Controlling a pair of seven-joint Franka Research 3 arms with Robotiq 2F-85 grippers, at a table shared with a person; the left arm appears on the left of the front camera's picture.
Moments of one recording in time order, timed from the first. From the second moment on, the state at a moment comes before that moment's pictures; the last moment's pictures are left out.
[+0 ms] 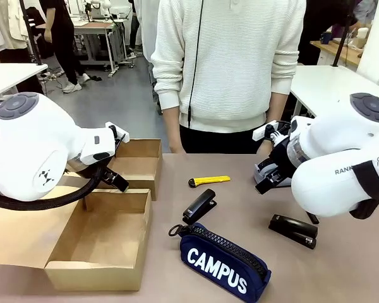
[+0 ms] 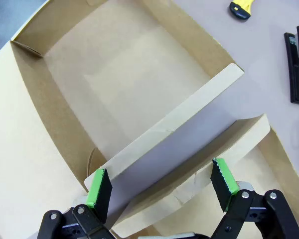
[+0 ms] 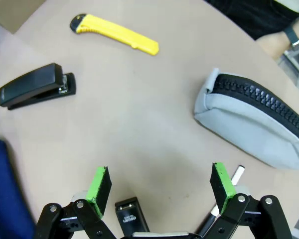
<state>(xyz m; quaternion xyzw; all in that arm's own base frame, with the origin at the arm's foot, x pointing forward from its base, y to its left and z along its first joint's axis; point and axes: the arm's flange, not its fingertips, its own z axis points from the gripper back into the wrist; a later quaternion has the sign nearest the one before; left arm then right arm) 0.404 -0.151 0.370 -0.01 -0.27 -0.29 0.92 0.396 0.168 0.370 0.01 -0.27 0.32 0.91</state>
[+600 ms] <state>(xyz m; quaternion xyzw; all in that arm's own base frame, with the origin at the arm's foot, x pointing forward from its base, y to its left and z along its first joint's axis) 0.315 -0.132 0.528 -0.19 -0.24 -0.20 0.93 0.320 0.062 0.520 0.23 -0.21 0.17 0.94</state>
